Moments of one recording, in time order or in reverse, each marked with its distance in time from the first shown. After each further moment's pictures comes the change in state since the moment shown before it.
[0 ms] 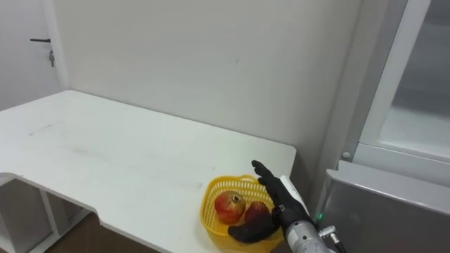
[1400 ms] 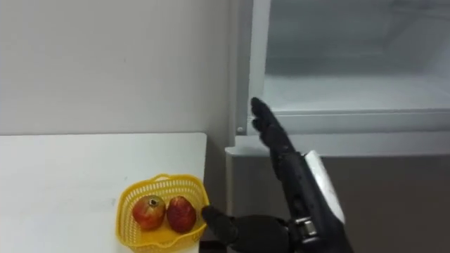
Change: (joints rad) left arm 0.026 -0.043 -0.012 0.052 -0.012 -0.115 0.175; right arm 0.623 0.011 -0.142 -1.114 -0.050 -0.109 -0.158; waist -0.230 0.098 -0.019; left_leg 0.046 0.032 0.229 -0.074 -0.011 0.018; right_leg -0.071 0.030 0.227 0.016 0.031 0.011
